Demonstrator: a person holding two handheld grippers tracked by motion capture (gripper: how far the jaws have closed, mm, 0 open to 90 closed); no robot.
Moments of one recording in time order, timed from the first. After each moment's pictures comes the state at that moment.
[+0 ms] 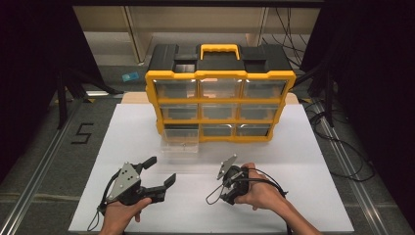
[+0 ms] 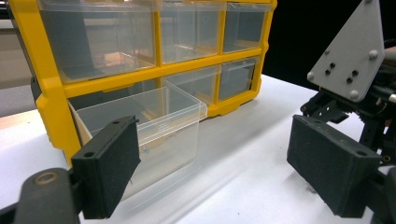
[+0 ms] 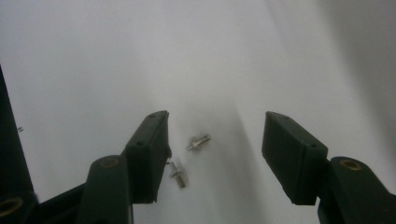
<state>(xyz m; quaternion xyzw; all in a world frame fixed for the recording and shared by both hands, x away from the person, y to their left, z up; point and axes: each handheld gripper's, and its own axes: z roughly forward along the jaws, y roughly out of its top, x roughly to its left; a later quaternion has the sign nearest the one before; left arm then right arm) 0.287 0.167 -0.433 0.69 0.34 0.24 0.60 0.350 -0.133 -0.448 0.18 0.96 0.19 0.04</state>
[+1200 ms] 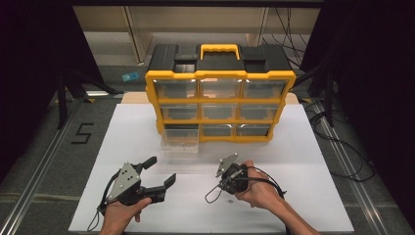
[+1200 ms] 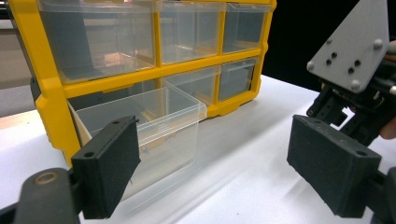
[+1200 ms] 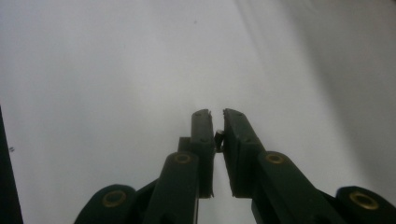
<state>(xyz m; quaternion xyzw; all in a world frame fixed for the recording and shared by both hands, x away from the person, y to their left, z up) 0.287 0.168 -0.432 0.69 0.34 0.24 0.60 0.354 -0.131 -0.442 0.17 0.96 0.22 0.08</state>
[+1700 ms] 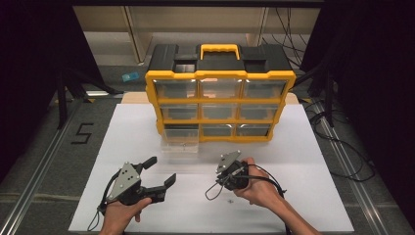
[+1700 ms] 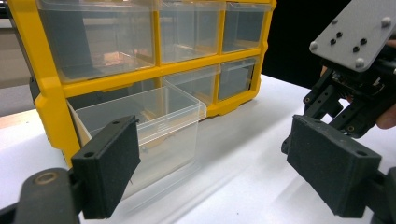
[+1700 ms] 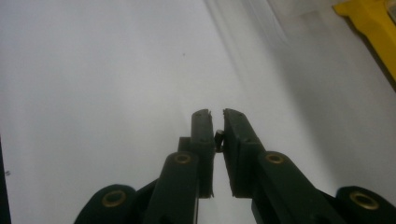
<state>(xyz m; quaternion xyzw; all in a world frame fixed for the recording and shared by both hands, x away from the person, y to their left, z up) 0.287 0.167 -0.433 0.69 0.34 0.24 0.60 0.357 -0.131 -0.433 0.16 0.95 0.27 0.10</state>
